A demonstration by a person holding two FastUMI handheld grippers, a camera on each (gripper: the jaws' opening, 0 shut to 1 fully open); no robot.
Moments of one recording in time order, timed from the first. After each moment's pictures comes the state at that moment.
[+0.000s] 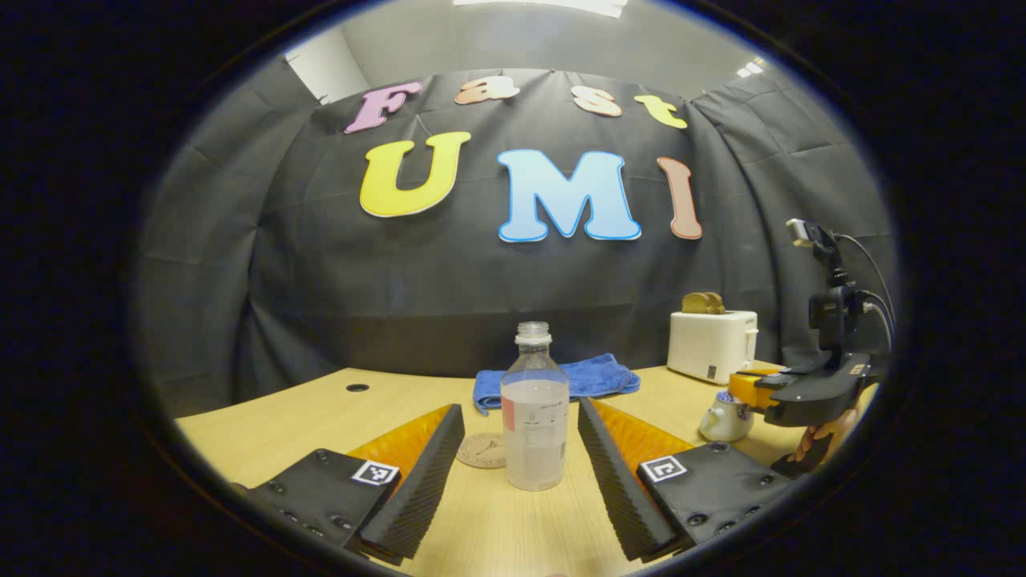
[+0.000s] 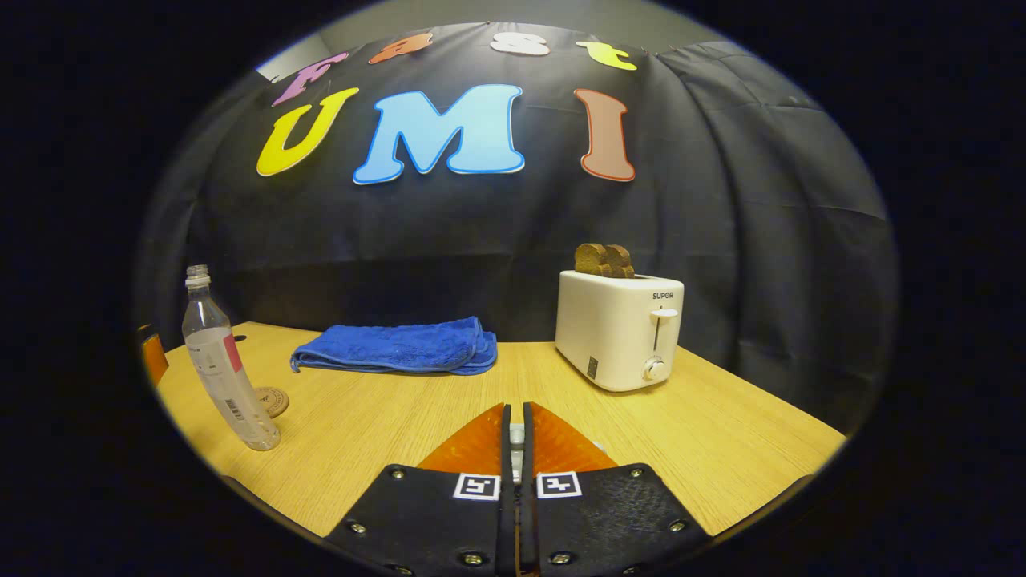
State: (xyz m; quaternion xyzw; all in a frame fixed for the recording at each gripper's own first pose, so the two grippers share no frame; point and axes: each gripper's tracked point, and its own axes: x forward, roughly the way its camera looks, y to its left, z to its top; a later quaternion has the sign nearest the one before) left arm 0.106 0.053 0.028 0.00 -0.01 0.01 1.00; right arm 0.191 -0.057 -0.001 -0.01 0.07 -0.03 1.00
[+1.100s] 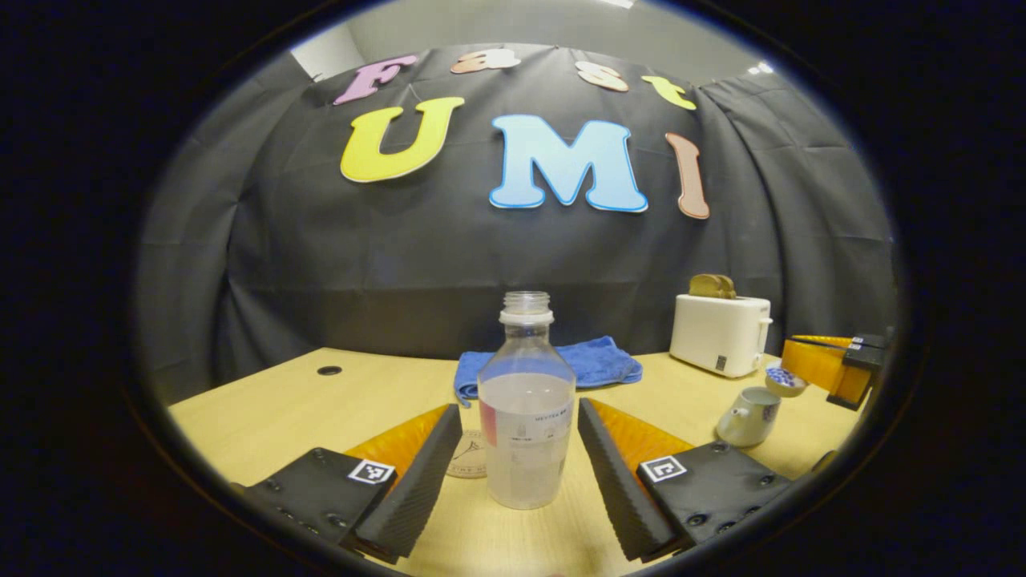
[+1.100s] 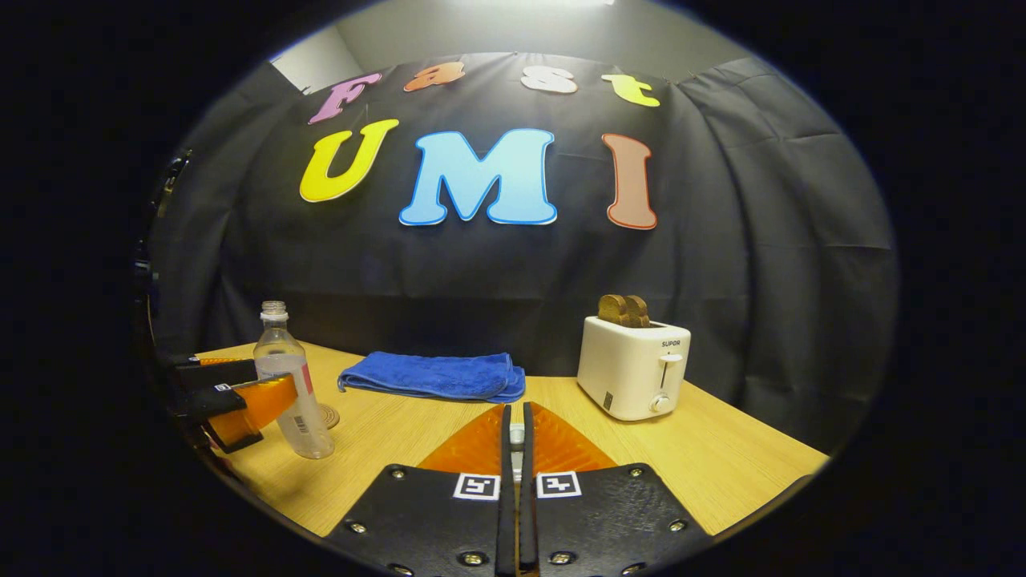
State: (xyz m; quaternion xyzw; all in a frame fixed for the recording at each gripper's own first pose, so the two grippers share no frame) left arm 0.178 0.047 0.002 -0.01 0.03 0.00 1.00; right arm 0.139 -0.024 0.046 -0.03 0.00 0.02 1.00
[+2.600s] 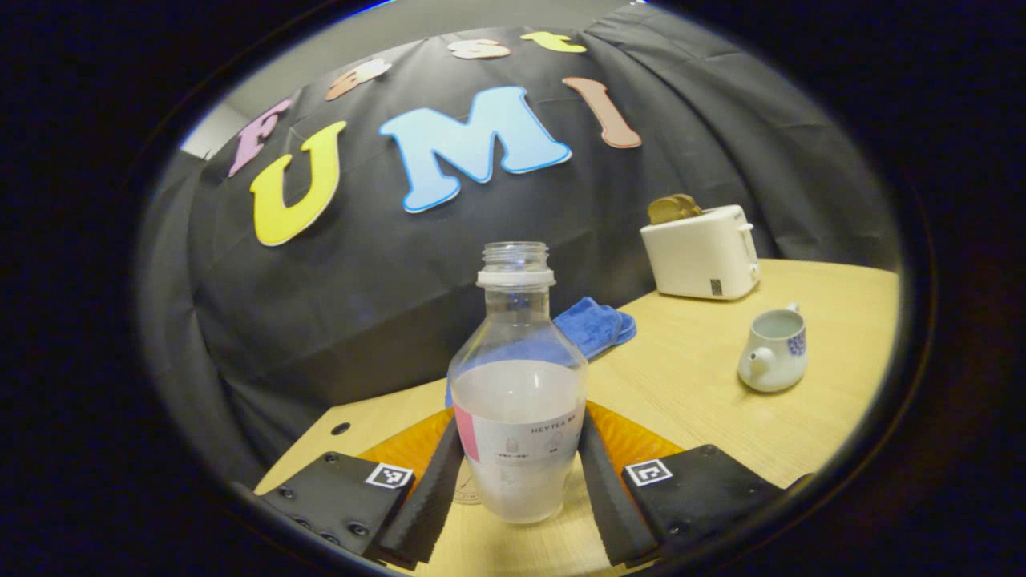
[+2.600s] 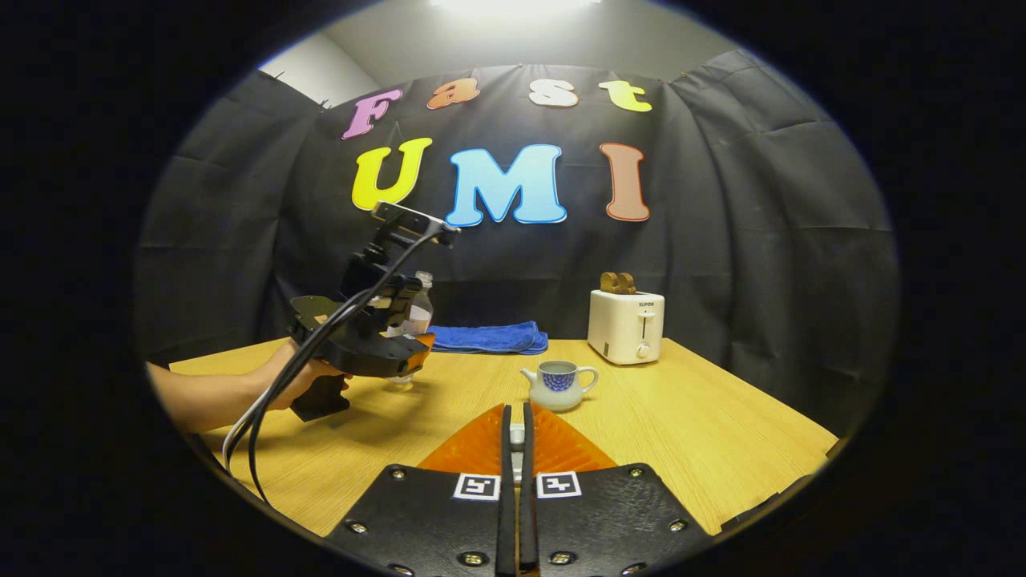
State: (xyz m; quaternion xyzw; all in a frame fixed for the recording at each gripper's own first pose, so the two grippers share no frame) left arm 0.209 -0.008 -0.002 0.21 0.08 -0.05 0.97; right arm -0.050 -0.032 0.017 -0.01 0.02 0.07 1.00
